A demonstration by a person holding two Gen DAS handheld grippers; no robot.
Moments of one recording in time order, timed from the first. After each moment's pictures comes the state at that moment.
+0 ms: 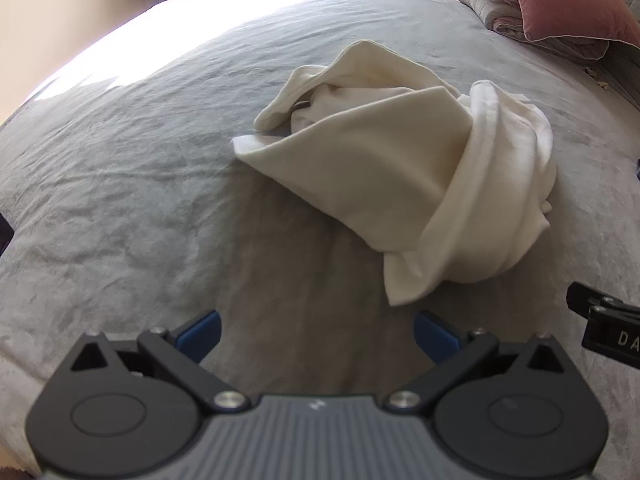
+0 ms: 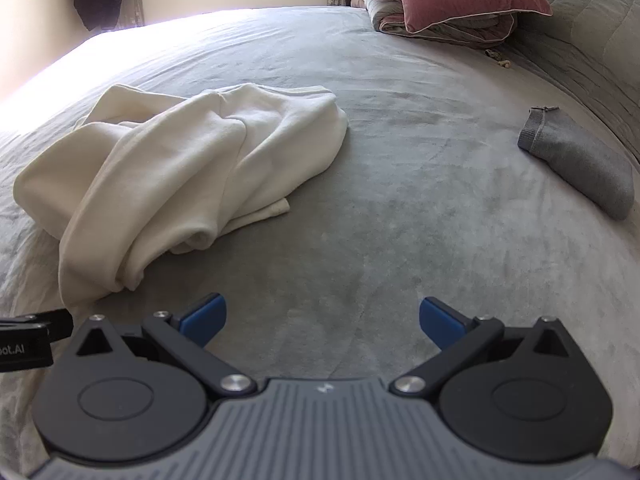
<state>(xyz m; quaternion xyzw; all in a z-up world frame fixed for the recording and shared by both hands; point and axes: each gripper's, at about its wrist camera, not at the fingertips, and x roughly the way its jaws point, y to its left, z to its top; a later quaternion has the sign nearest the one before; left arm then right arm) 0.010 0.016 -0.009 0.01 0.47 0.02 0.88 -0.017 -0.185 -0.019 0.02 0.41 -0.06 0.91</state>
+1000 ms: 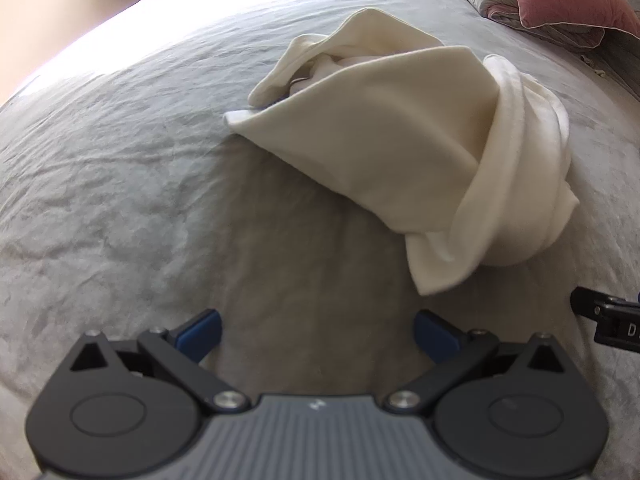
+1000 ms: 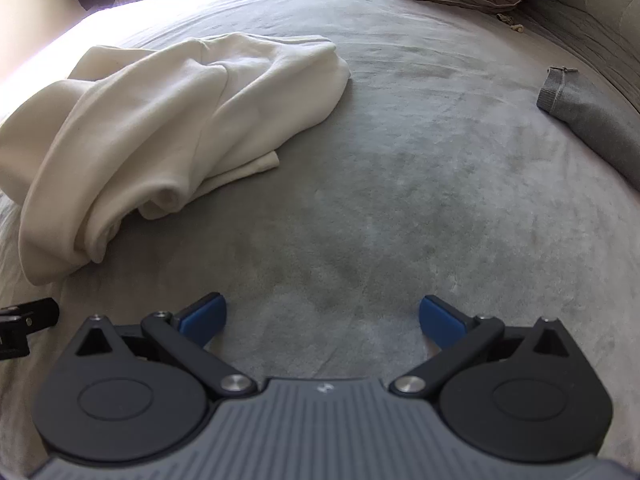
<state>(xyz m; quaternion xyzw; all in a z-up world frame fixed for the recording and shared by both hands) 0.018 0.027 -0.036 0.01 0.48 0.00 0.88 -0.005 -0.192 -0.052 0.02 0.45 -0.05 0.89</state>
